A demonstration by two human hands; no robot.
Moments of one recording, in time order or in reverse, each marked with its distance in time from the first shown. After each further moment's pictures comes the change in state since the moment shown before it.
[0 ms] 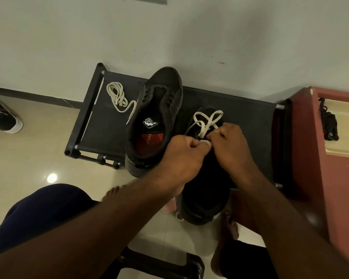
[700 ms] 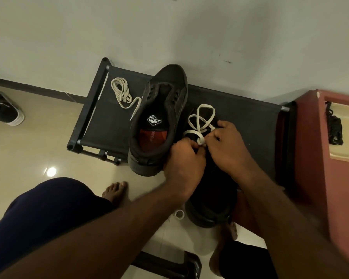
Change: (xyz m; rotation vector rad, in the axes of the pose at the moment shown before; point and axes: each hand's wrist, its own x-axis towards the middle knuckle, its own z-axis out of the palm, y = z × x) left_hand 0.031 -0.045 0.016 0.334 0.357 0.172; right_hand -0.008 -0.019 -0.003 -0.085 -0.155 -0.047
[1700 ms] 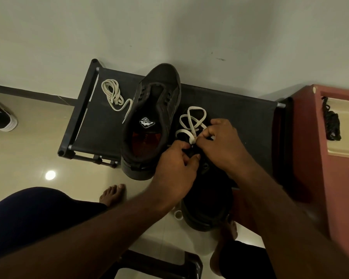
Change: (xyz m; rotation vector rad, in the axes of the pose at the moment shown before) left_hand -0.011 -0.005 -0.022 -0.082 -0.192 0.048; right_hand 0.001 -0.004 -0.007 0.043 -0.027 0.021
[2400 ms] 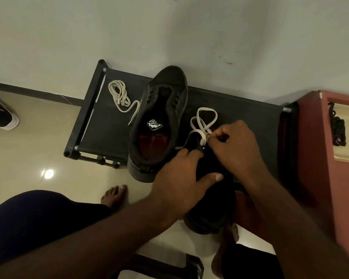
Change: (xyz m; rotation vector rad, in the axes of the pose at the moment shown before) left_hand -0.014 0.008 -0.020 0.416 -0.146 0.199; right_hand 0.000 0.003 -0.003 -0.119 0.196 -0.107
